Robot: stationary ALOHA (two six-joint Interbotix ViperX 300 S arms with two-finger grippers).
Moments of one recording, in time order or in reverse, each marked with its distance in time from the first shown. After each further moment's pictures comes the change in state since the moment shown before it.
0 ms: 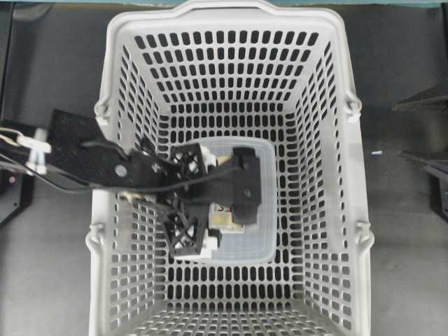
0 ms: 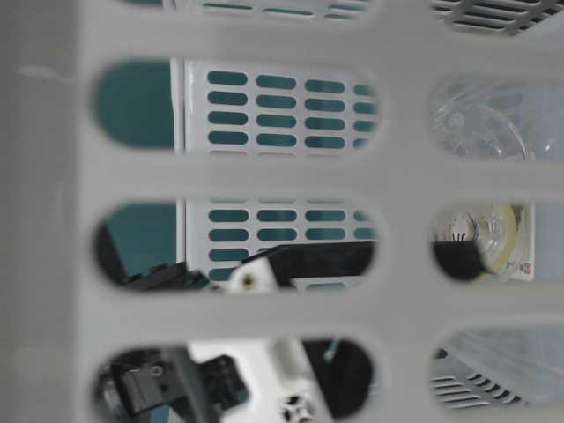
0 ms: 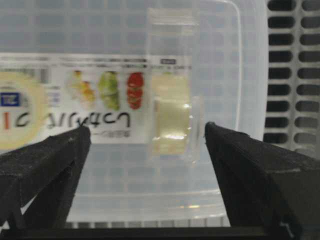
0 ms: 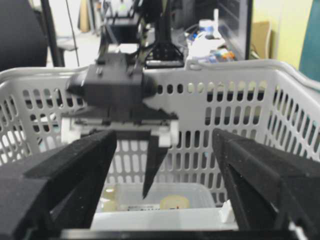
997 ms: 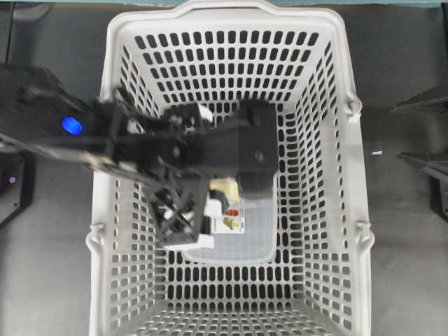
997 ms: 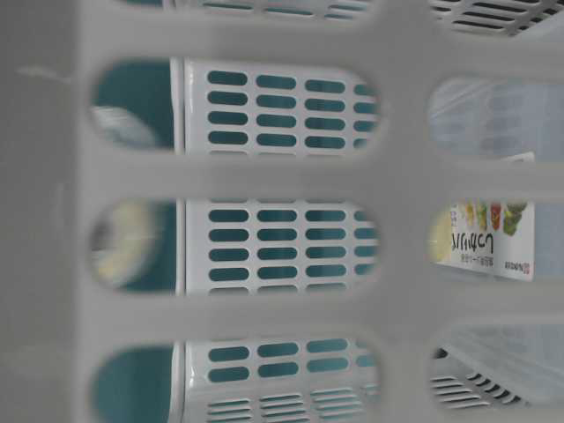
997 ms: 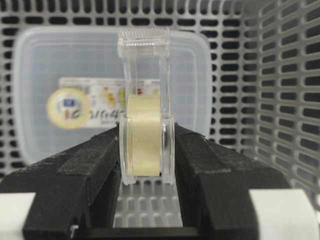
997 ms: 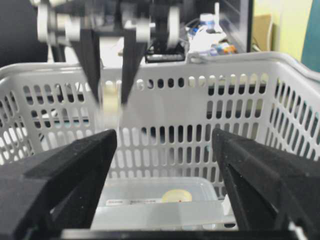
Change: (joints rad) left arm 0.015 -0.095 -0.440 0.002 0.479 0.014; right arm 0.000 -0.002 0.008 0.000 0.008 0.017
